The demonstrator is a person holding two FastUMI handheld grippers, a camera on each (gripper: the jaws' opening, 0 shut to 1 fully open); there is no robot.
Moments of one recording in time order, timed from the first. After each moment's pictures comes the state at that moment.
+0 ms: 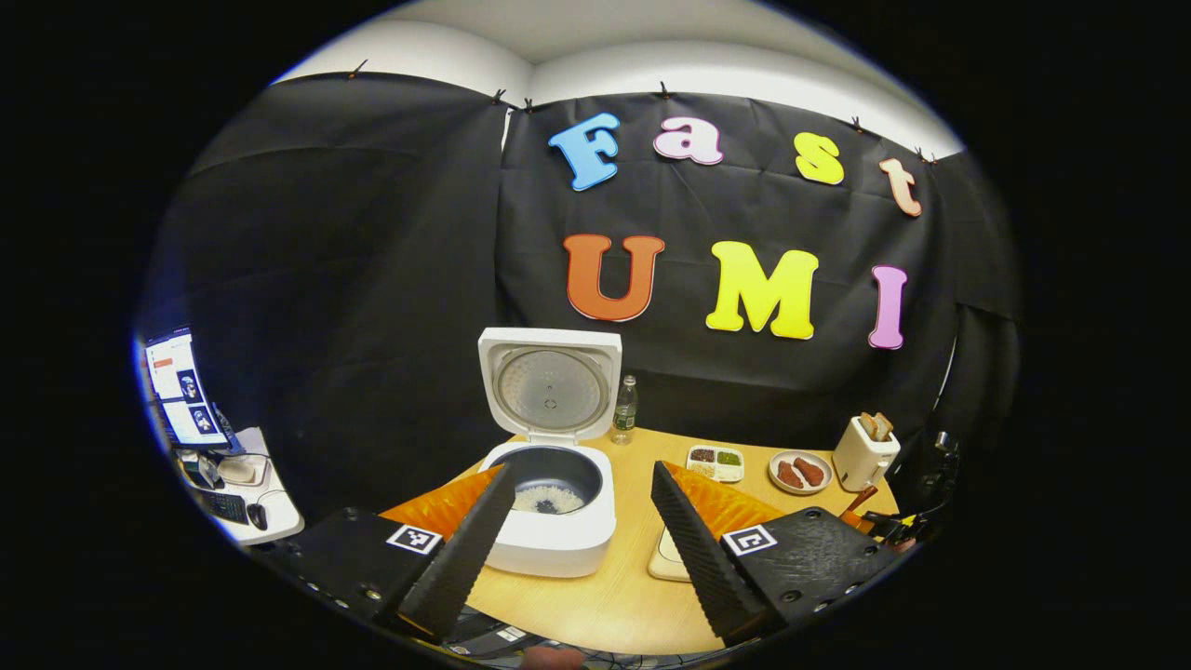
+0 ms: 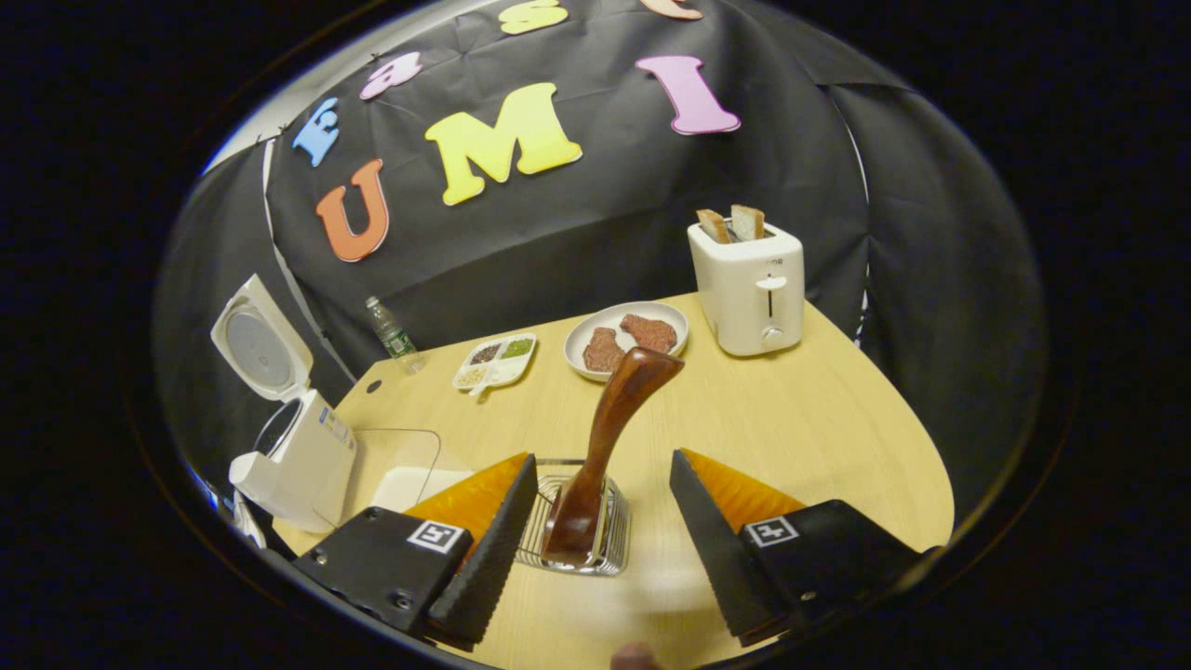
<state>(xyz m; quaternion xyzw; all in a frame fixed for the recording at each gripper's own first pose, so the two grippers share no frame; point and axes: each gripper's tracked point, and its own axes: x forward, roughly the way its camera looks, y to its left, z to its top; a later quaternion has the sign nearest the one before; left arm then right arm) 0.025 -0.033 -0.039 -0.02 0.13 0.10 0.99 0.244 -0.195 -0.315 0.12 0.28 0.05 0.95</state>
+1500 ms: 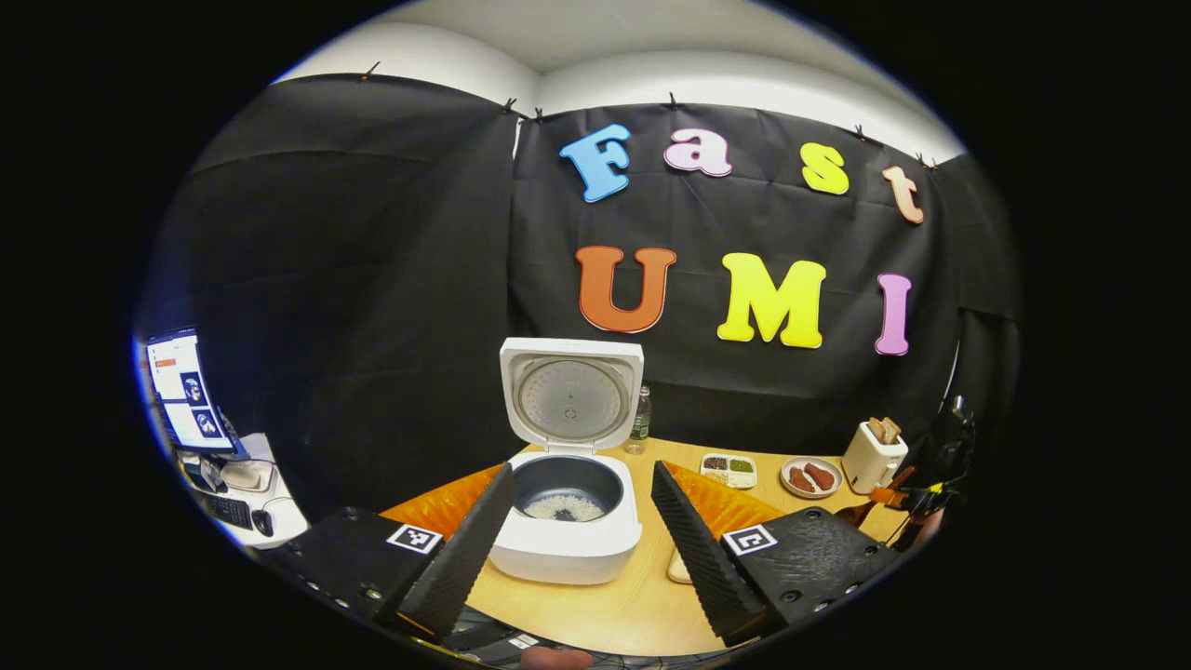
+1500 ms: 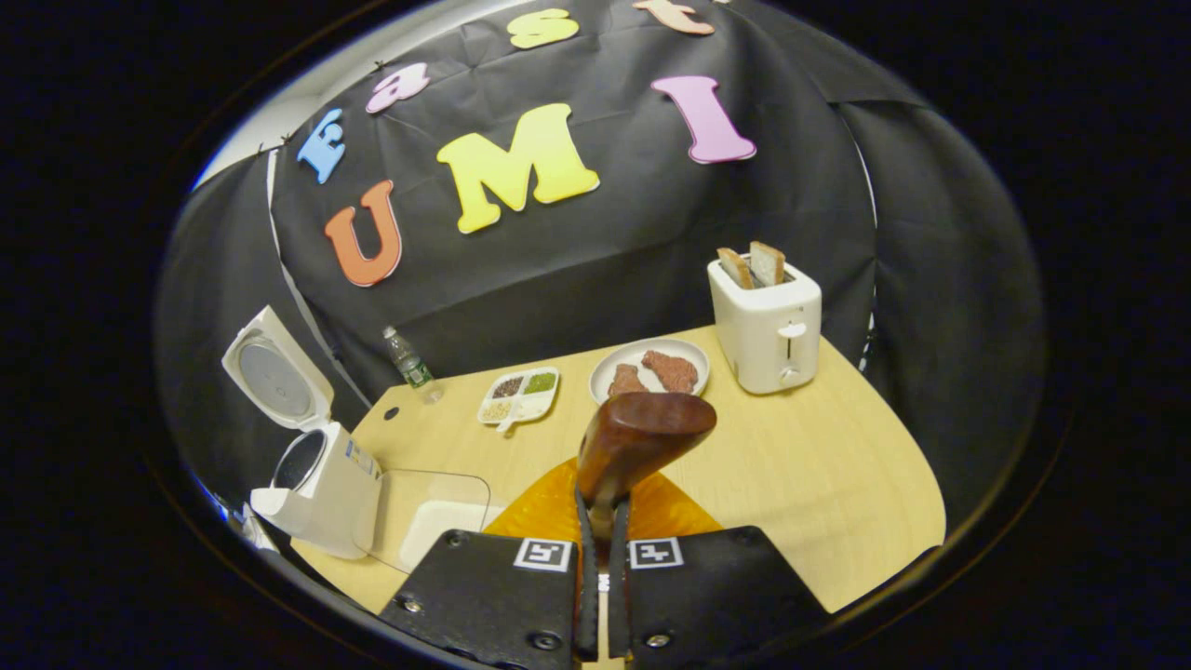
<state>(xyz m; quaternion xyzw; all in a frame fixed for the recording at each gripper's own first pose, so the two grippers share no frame) 0.023 0.004 -0.036 0.00 0.09 0.08 0.99 0.238 -0.163 -0.224 0.10 0.24 0.05 0.97</state>
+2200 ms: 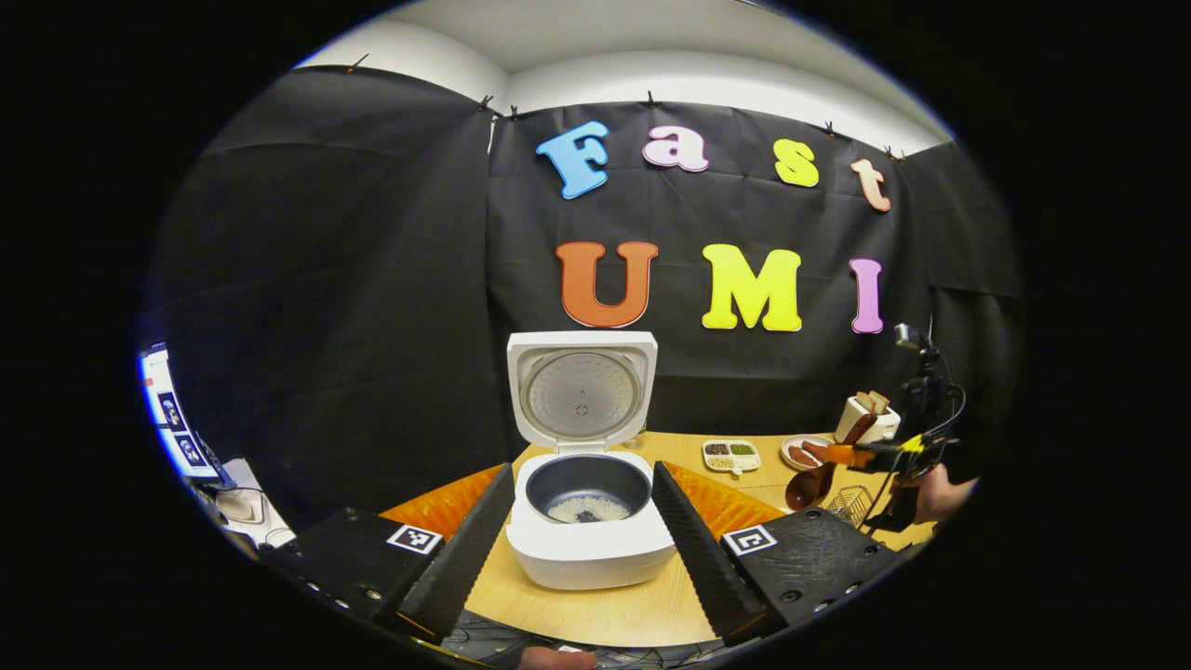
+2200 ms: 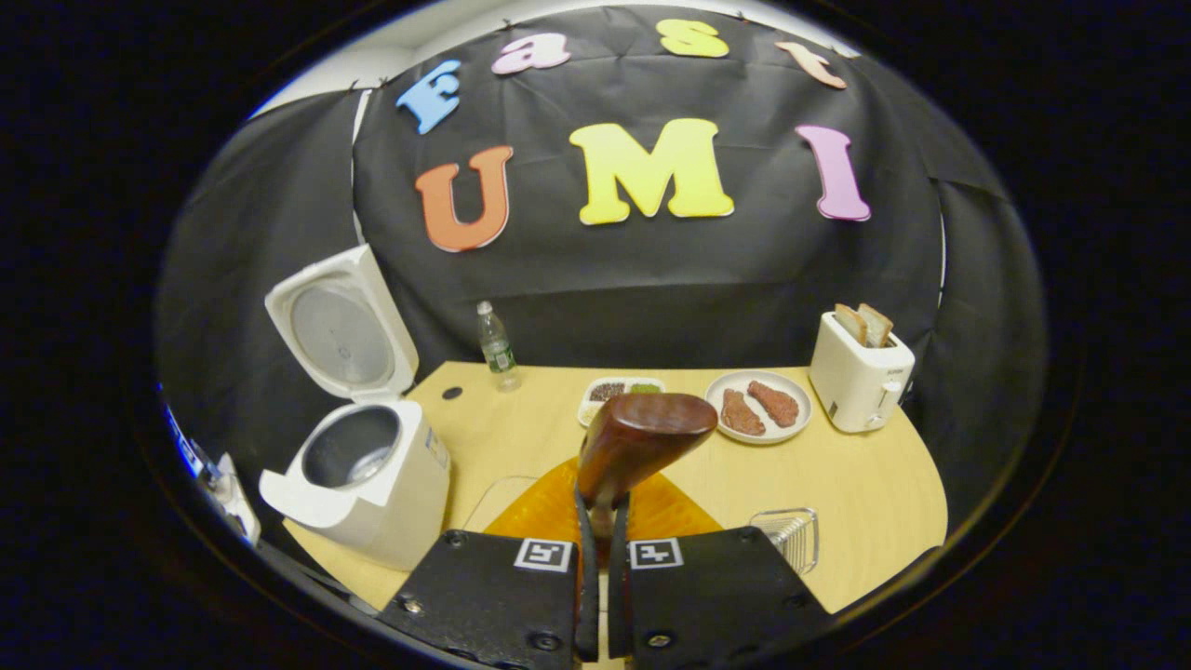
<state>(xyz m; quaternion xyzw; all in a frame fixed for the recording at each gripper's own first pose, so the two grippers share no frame) 0.020 0.064 -0.060 0.01 0.10 0.03 0.99 0.232 0.024 -0.239 -0.03 0.24 0.10 0.97</state>
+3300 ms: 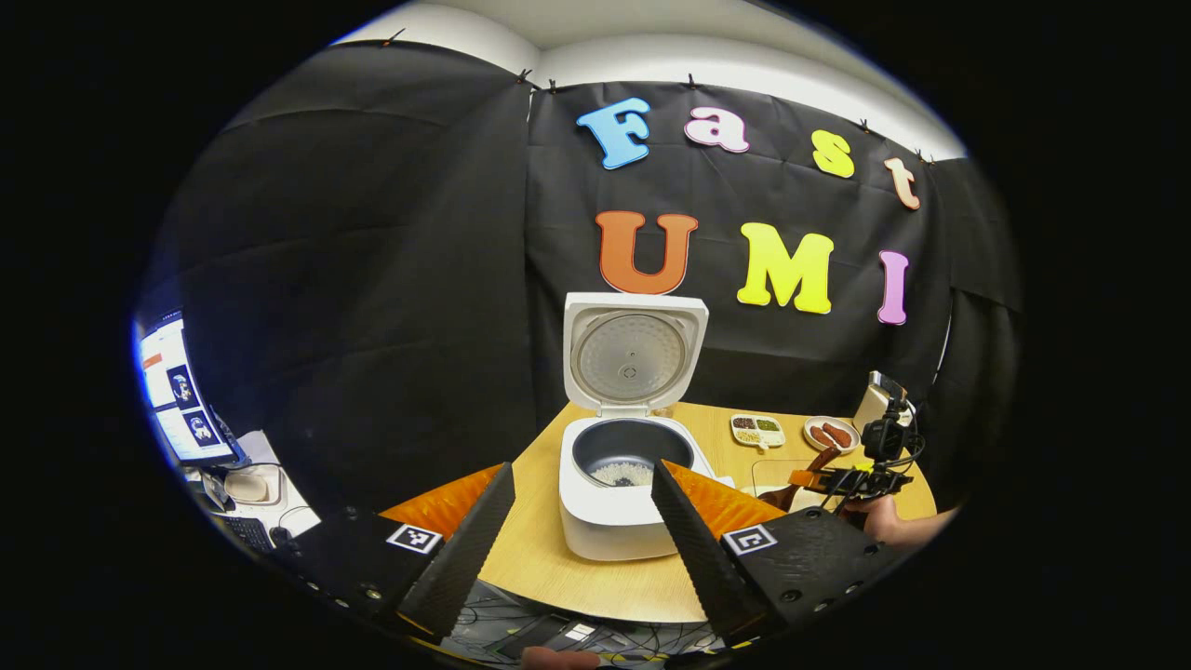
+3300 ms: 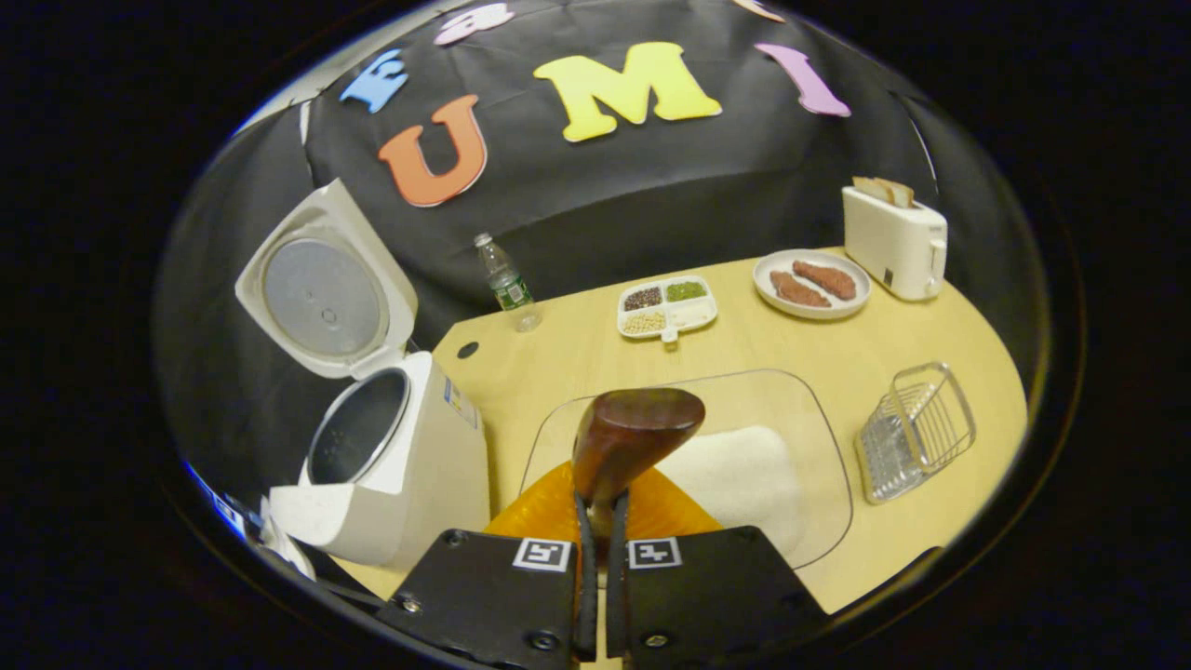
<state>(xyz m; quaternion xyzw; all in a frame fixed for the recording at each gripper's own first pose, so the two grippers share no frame) -0.006 0.112 -0.079 -0.01 0.15 0.06 0.99 0.223 0.096 -0.321 0.17 0.33 0.09 0.92</state>
